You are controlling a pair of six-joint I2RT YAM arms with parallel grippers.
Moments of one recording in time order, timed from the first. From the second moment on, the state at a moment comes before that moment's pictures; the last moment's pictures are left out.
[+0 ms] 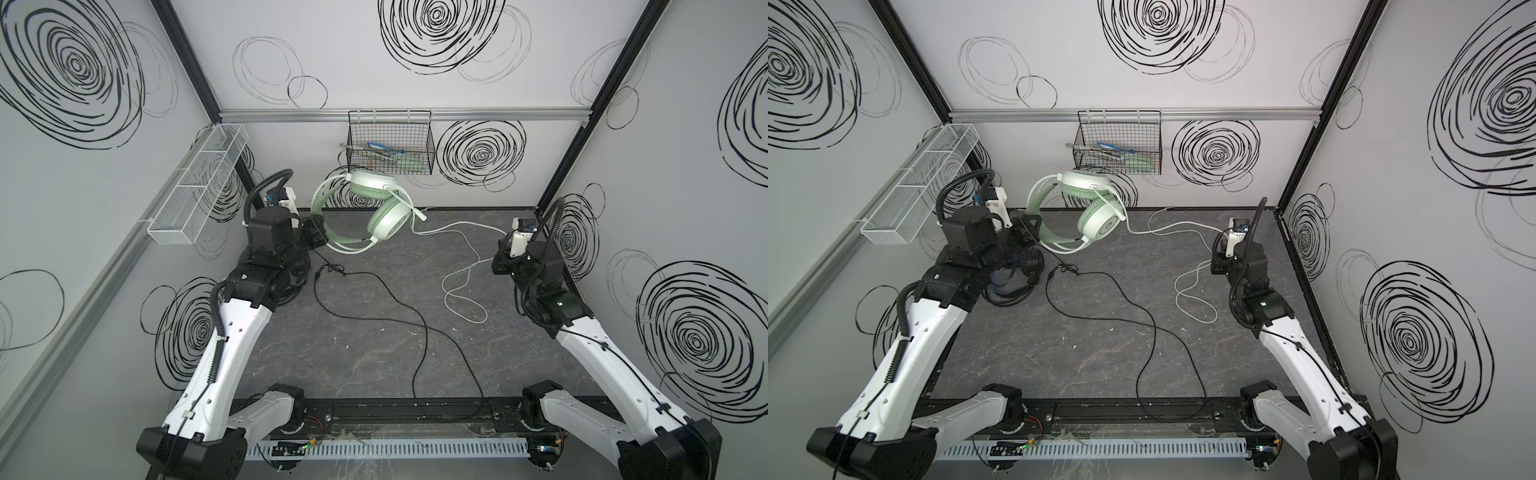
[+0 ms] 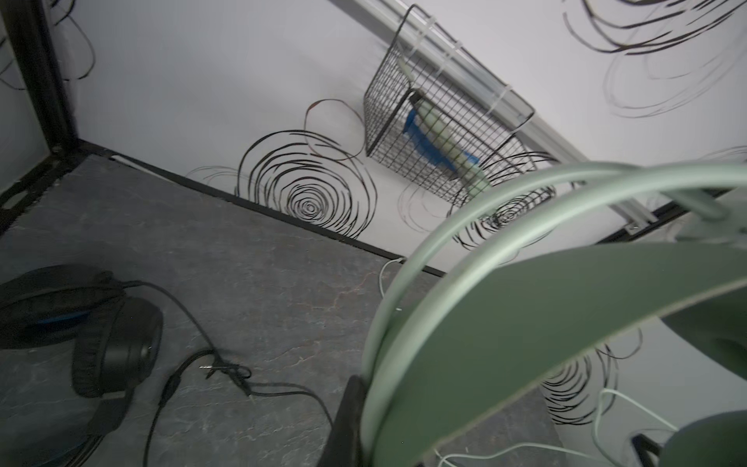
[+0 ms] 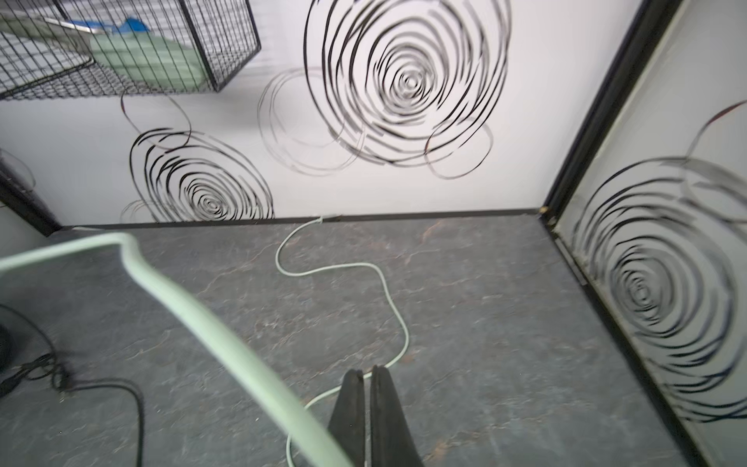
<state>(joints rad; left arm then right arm) -0.16 1.10 1.25 -0.51 0.02 -0.55 0.33 0.93 0.85 -0.16 0.27 0.07</state>
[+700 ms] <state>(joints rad) -0.36 1.00 0.88 -0.40 0.14 -0.19 0.60 1.06 1.22 -0.06 0.34 -0.44</state>
